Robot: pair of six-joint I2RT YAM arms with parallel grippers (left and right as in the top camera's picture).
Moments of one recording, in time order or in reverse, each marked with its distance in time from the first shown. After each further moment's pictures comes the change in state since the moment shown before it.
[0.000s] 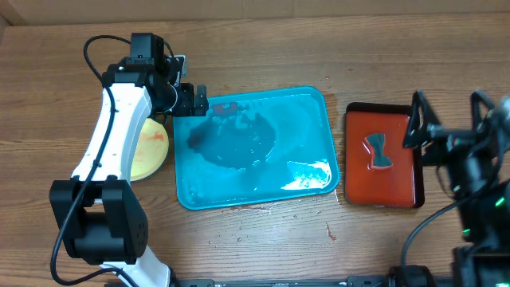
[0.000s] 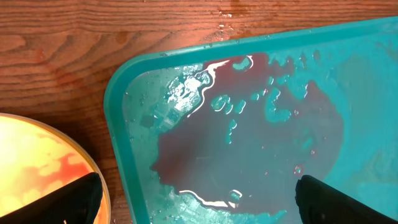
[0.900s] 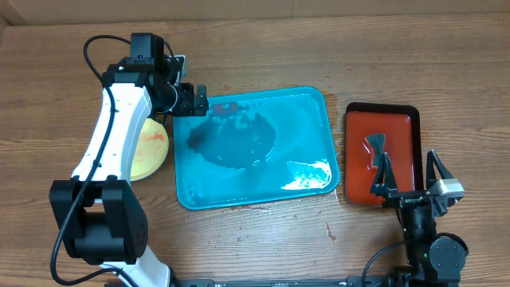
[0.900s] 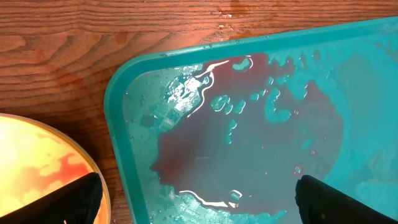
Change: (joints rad) left arm 0.000 0.000 0.000 0.000 0.000 0.000; right arm -0.003 -0.620 -0.909 0.474 0.023 0.002
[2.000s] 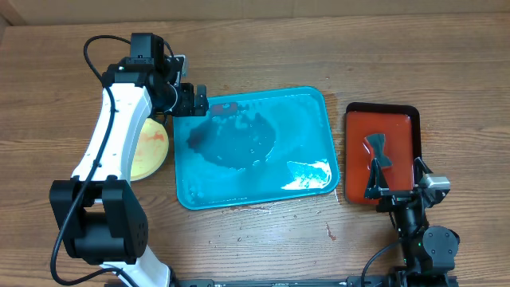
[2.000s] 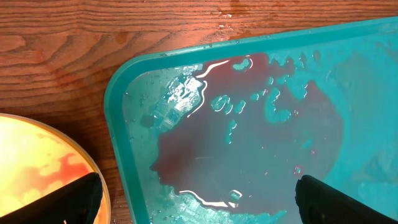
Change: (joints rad) left arm 0.000 0.000 0.000 0.000 0.000 0.000; right arm 0.000 -0.002 -0.013 -0.190 -0.012 0.004
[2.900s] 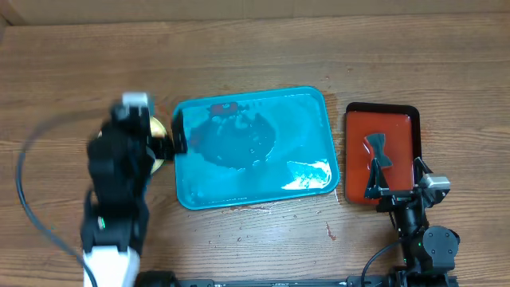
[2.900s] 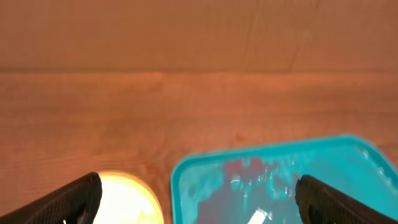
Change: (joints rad) left arm 0.032 -0.966 -0.829 0.726 -0.126 0.005; right arm 0.000 0.000 0.000 0.000 0.000 0.000
